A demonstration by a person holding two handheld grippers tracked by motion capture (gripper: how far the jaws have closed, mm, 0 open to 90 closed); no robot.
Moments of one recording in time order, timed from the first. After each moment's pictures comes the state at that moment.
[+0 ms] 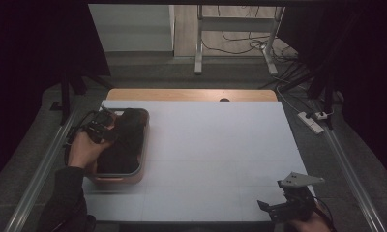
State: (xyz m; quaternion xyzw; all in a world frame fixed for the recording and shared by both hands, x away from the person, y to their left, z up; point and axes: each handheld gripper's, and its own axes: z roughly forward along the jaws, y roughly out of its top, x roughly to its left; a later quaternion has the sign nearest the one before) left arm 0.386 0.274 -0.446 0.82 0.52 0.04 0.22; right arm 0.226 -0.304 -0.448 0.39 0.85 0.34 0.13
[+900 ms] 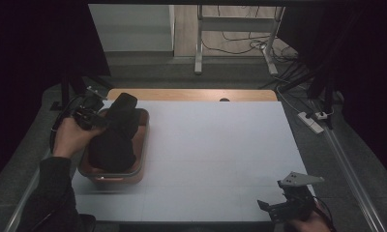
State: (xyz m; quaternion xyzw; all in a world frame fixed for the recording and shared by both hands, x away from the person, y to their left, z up) left arm 0.385 0.285 -0.382 0.82 0.51 0.05 0.25; right arm 0.227 -0.304 -0.449 0.39 0.85 0.34 0.13
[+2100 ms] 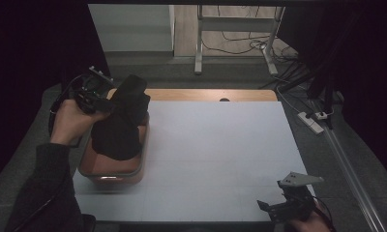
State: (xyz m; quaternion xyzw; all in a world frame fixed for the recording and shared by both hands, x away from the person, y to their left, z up) left arm 0.385 0.255 -0.315 0.84 0.45 0.08 0.27; right arm 0.227 -0.303 -0.449 0.39 0.85 0.33 0.13
